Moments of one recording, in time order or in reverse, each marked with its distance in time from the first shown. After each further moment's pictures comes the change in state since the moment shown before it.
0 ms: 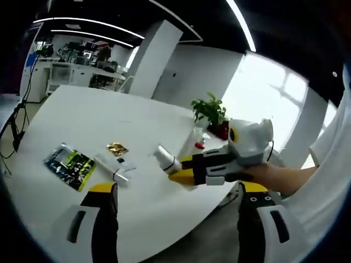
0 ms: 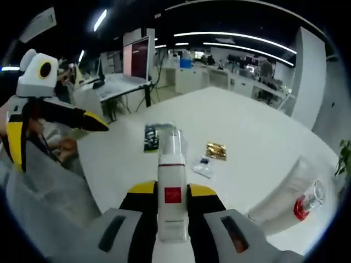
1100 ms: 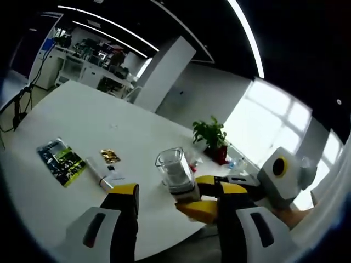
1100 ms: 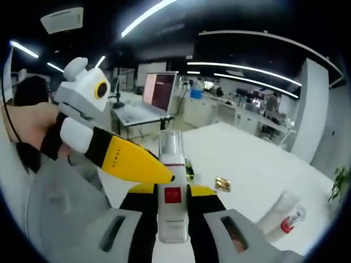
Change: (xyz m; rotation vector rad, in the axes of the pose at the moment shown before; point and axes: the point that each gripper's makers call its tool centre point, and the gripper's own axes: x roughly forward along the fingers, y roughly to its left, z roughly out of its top) left arm 0.006 -0.022 0.028 -0.182 -0.161 0.000; right arm -0.051 0.057 0.050 -0.142 -0.210 0.007
